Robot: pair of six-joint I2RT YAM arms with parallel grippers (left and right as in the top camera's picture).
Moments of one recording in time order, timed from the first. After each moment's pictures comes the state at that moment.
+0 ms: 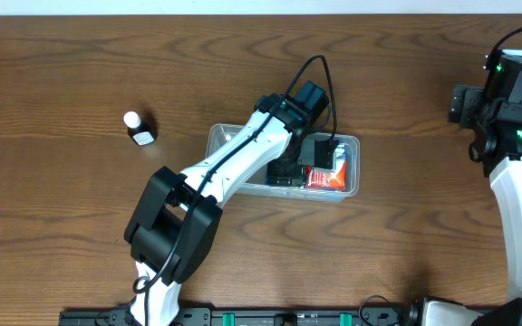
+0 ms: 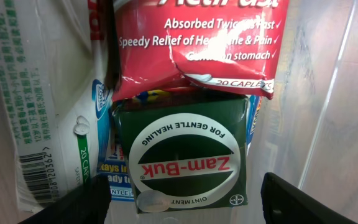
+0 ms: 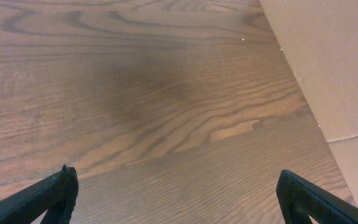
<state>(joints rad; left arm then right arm) -0.68 2.03 1.62 -1.05 0.07 0.96 -0.17 1.41 1.19 -0.52 0.32 -0.09</state>
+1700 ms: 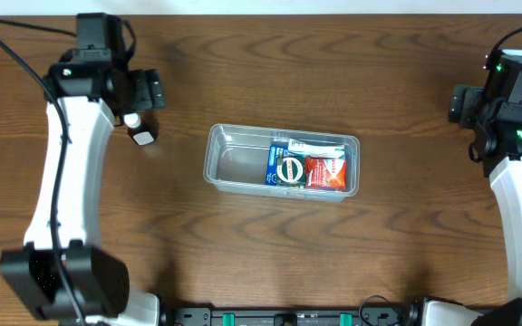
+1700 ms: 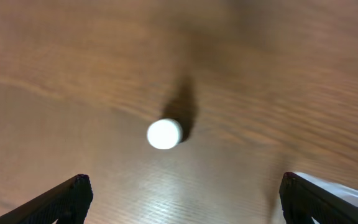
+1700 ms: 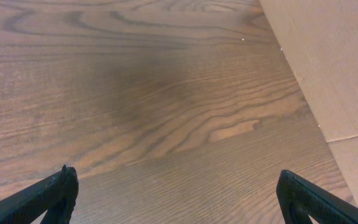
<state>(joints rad) 0.05 1.69 1.62 -1.05 -0.14 -0.17 -0.17 1.41 1.19 -0.52 0.32 -0.09</state>
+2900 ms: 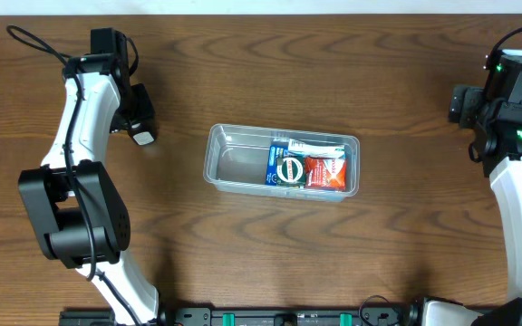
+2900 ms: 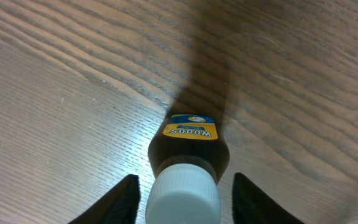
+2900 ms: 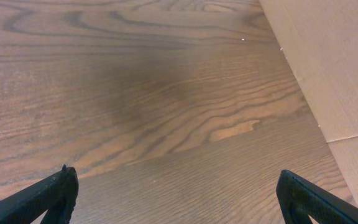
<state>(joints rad) 0.11 1.97 1.62 -1.01 -0.11 -0.28 -0.17 1.41 1.19 -0.52 0.32 -0.09</state>
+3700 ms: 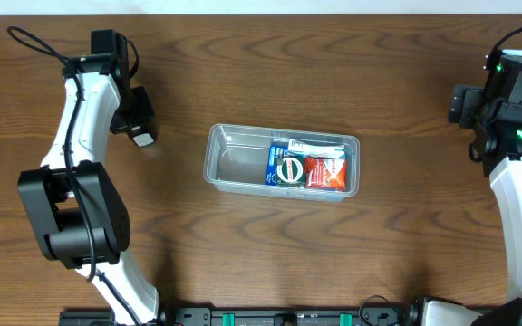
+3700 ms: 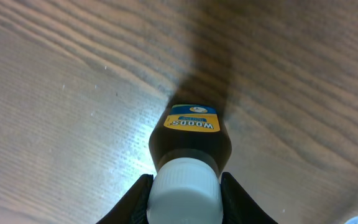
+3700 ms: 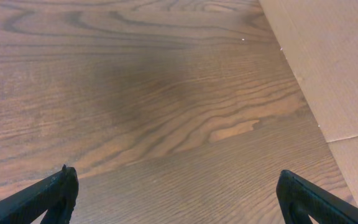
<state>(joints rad) 0.11 1.97 1.62 -1.05 -0.11 -0.28 -0.17 1.41 1.19 -0.52 0.32 -0.09</state>
